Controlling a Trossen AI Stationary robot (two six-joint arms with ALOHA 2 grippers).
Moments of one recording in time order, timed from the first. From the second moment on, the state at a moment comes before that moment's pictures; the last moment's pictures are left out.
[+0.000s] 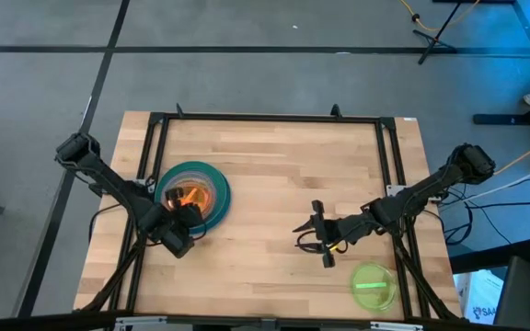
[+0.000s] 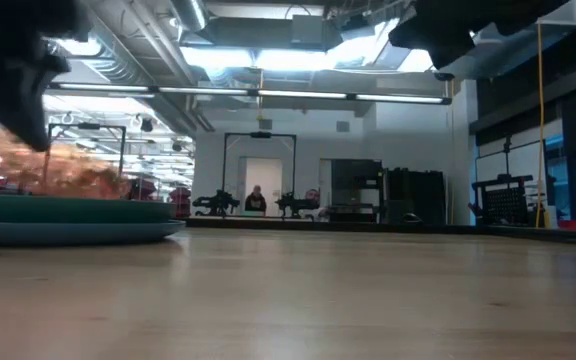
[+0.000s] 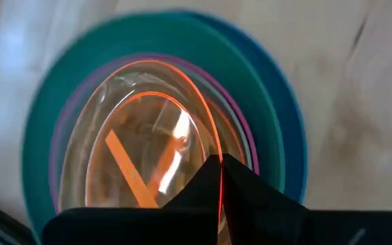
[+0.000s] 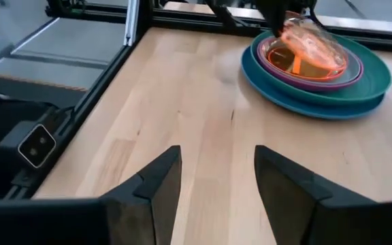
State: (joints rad) left arm -0.65 1.33 0.86 -1.07 -0.52 -0.90; right arm 0.50 1.34 0.73 0.18 0.29 0.12
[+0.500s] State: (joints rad) left arm -0.67 1.33 0.75 -1.03 -0.44 -0.92; right arm 0.50 1.34 0.73 0.03 0.30 0.34
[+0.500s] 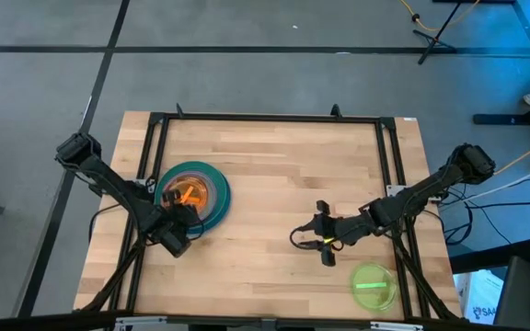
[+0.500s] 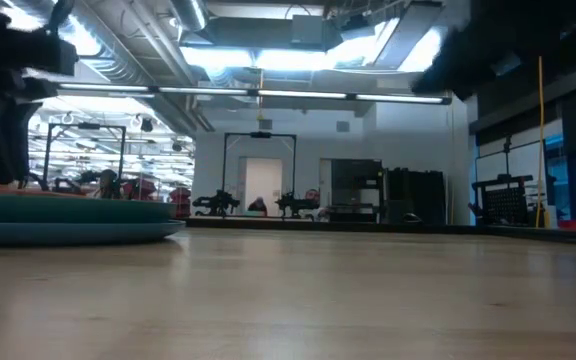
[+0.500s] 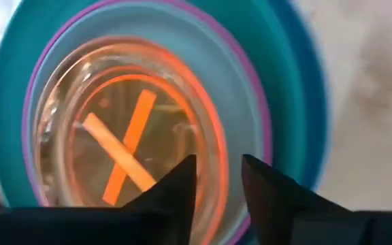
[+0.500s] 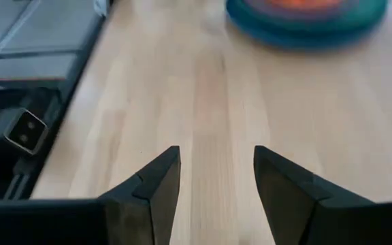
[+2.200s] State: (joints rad) left arm -0.75 1.33 0.75 -0.45 -0.66 -0.55; right arm 1.01 1.36 0.60 -0.55 0.01 1.42
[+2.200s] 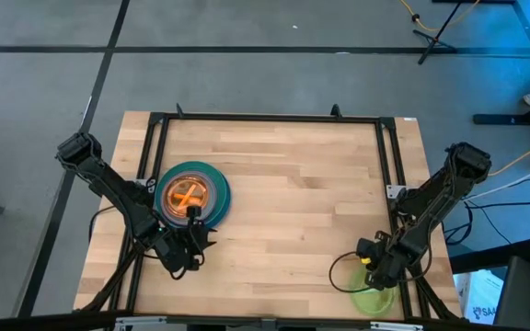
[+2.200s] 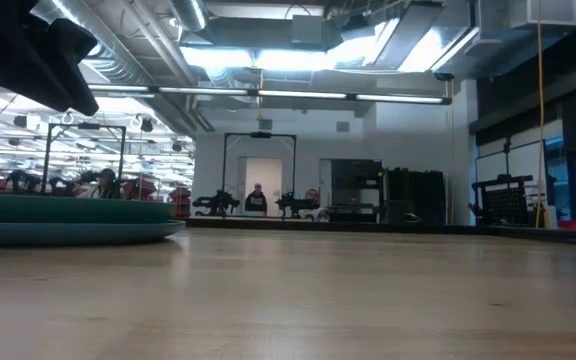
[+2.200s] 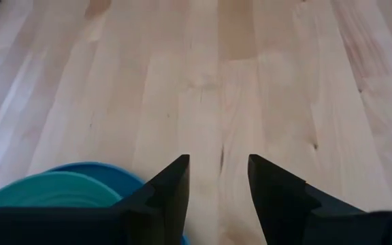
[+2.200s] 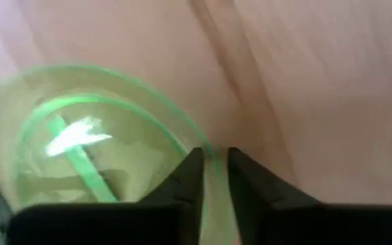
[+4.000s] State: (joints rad) left arm -0.38 1.89 0.88 0.30 -0.26 0.34; right arm 0.35 1.51 0.61 0.05 0.44 0.65
